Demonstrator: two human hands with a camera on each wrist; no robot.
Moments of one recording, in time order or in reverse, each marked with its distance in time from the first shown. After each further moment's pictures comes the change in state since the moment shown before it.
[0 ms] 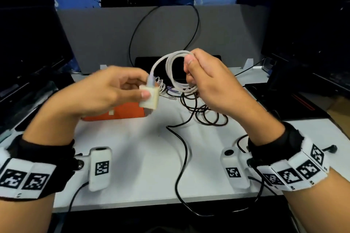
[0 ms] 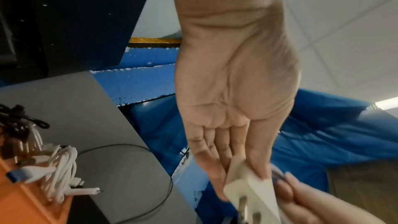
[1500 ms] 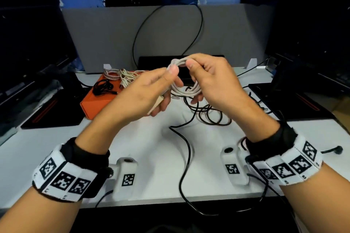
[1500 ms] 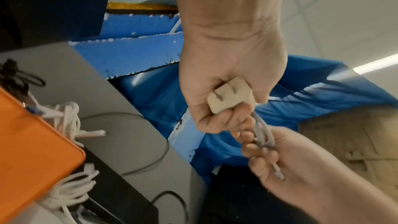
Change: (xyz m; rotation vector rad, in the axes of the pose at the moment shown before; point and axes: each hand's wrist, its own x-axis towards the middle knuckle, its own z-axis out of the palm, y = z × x) left_hand 0.024 0.005 0.055 -0.054 0.191 0.000; right_hand 0.008 0.011 0.013 0.178 0.077 0.036
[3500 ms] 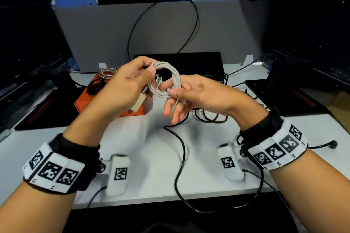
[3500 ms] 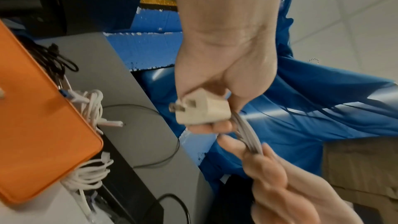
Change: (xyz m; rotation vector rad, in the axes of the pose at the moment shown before) left_hand 0.013 -0.020 -0.012 -0.082 0.163 -0.016; right_hand -0.001 0.020 -0.004 0.341 -0.683 0.177
